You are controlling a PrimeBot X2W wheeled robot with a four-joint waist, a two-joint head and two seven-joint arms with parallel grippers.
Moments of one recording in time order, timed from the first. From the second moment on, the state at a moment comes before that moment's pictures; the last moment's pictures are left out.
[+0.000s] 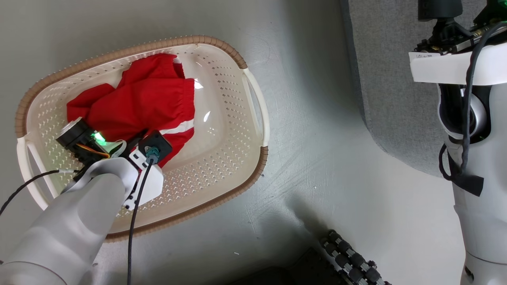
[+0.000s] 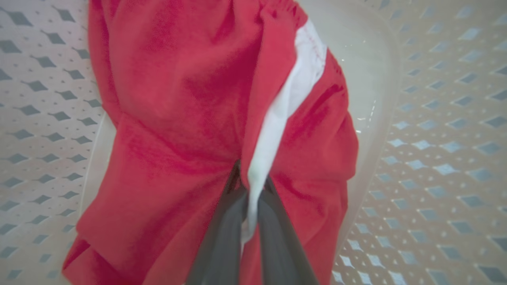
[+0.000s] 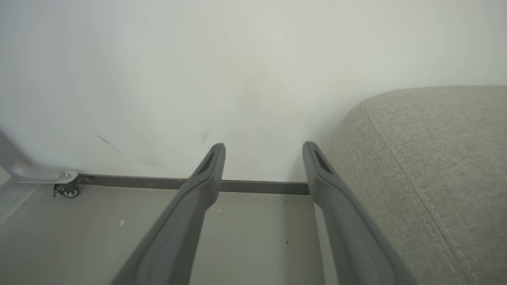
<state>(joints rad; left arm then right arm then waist) -0.92 0.22 -0.95 0.97 -0.12 0.03 -0.06 -0.79 -0.05 0.06 -0.05 0.23 0.13 -0.23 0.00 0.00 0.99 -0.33</state>
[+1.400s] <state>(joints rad) -0.91 0.17 -0.75 0.73 -0.34 0.02 -0.24 -0.78 -0.08 0.11 0.21 0.10 0.13 -0.25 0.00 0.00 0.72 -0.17</state>
